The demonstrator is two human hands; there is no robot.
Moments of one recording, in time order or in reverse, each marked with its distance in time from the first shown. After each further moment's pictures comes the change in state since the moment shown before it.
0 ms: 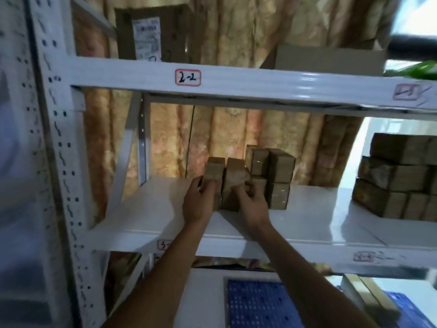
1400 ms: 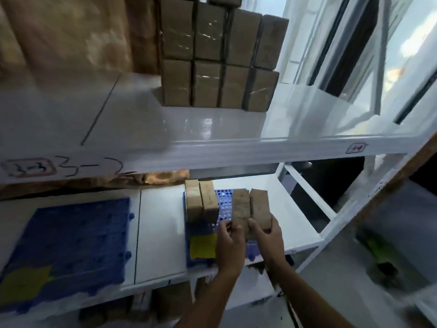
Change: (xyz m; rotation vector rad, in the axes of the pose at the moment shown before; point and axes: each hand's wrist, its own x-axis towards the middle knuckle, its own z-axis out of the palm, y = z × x) left_hand -0.465 -0.150 0.599 -0.037 -0.399 -0.477; right_hand -0.089 0.343 -0.639 -0.323 0.347 0.396
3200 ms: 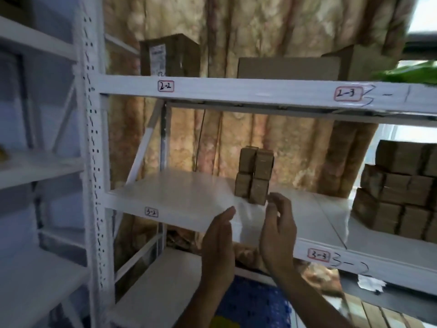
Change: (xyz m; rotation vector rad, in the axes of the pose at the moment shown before) left_hand -0.057 0.206 -0.510 -0.137 0.540 0.775; right_hand -0.274 -0.407 0.294 0.420 -0.183 -0.787
